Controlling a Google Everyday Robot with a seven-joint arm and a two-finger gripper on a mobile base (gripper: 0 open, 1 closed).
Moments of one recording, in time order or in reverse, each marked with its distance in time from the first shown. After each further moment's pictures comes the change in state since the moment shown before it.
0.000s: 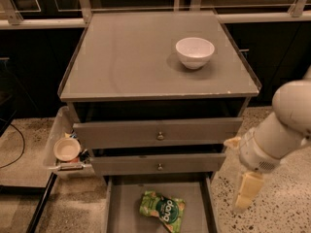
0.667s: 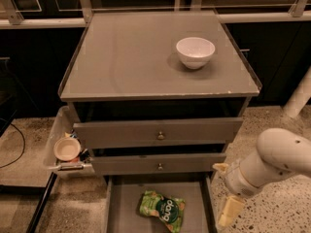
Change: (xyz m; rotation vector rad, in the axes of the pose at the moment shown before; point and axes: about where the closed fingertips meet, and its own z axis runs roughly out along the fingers) arm 0.027 0.002 0.118 -0.034 -0.113 0.053
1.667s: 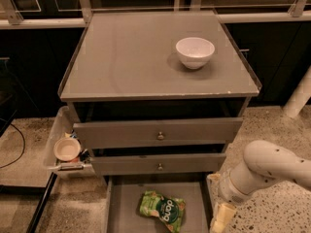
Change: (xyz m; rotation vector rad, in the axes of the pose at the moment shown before) arm 0.023 -0.002 0.060 -0.062 0.014 0.027
